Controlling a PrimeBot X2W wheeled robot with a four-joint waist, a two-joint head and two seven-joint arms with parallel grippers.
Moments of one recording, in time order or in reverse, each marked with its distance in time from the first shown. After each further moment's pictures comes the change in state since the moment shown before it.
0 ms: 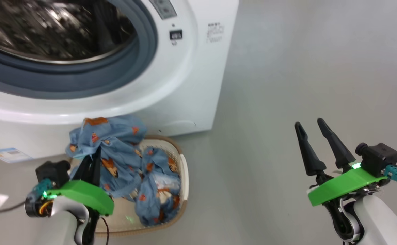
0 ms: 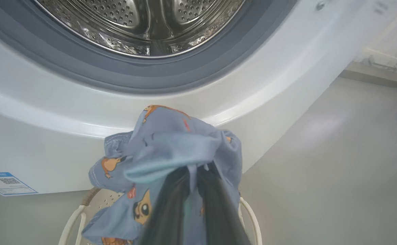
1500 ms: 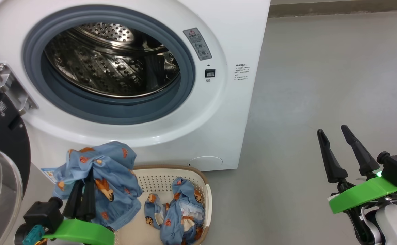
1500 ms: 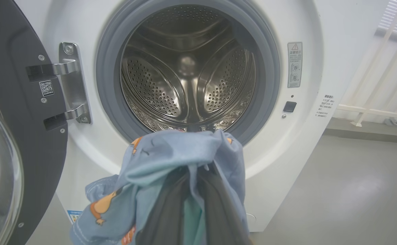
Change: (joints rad) left arm 0.359 0.021 0.076 -0.544 0.067 0.114 0.021; right arm 0.079 -0.068 -0.071 -0.044 -0.057 0.000 0.000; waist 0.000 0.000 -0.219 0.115
